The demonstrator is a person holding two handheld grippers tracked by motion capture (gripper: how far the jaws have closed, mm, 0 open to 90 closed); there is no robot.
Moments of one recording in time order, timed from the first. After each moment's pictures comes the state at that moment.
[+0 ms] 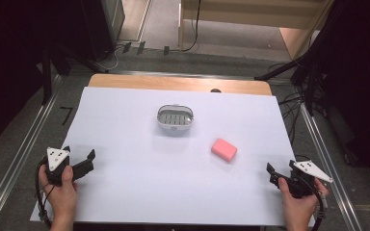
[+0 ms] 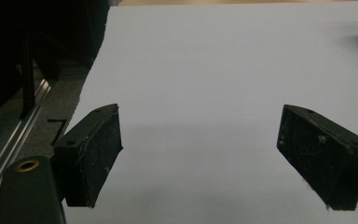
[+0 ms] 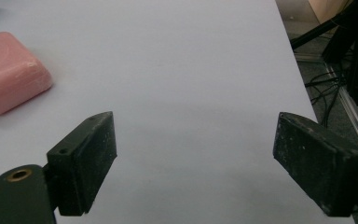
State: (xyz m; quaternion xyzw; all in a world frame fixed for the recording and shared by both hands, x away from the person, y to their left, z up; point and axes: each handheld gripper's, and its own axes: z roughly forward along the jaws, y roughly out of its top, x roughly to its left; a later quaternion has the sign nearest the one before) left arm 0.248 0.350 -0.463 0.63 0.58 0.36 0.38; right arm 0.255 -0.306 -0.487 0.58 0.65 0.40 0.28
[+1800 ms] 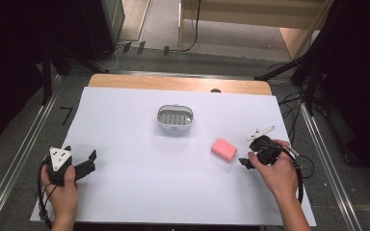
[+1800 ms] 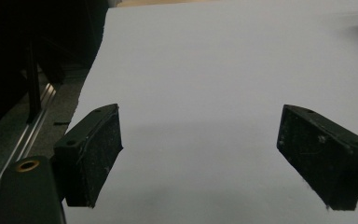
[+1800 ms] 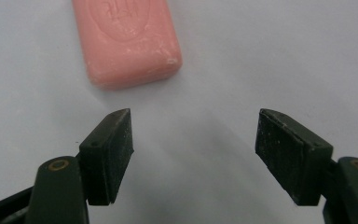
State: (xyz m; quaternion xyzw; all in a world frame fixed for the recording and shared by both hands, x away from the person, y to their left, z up) left arm 0.249 0.345 -0.463 0.64 0.57 0.37 0.36; right arm 0.341 -0.220 -0.437 0.40 0.89 0.21 0.11
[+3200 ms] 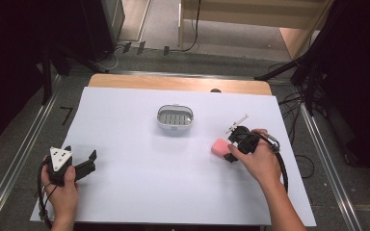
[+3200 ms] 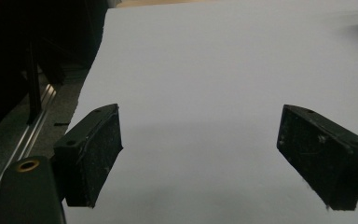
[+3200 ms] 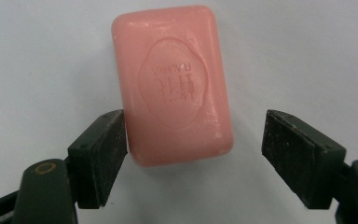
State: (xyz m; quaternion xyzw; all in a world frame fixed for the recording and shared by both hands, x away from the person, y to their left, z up) left arm 0.249 0.344 -0.463 0.64 0.57 0.37 0.36; right arm 0.372 -0.166 -0.434 0.36 0.91 0.16 0.07
